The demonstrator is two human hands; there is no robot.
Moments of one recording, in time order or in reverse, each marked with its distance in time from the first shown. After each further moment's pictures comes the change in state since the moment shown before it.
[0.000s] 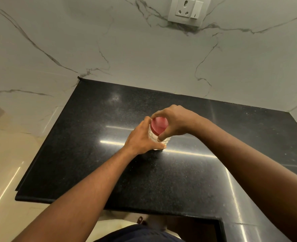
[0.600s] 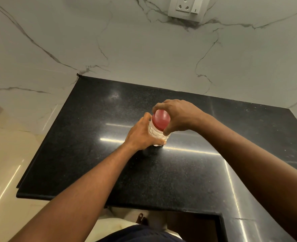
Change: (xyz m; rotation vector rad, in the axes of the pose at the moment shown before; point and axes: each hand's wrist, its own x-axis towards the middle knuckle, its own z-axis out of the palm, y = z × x) left_hand 0.000 0.001 -0.002 -0.014 0.012 -0.026; right_hand -0.012 -0.008 -0.009 -0.079 0.053 0.036
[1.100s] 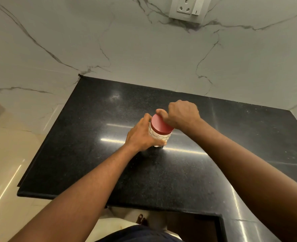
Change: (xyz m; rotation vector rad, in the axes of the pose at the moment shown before) left_hand -0.007 0.005 0.001 0.041 0.016 -0.038; right_hand 0.014 -0.007 0.018 -0.143 0.167 0.422
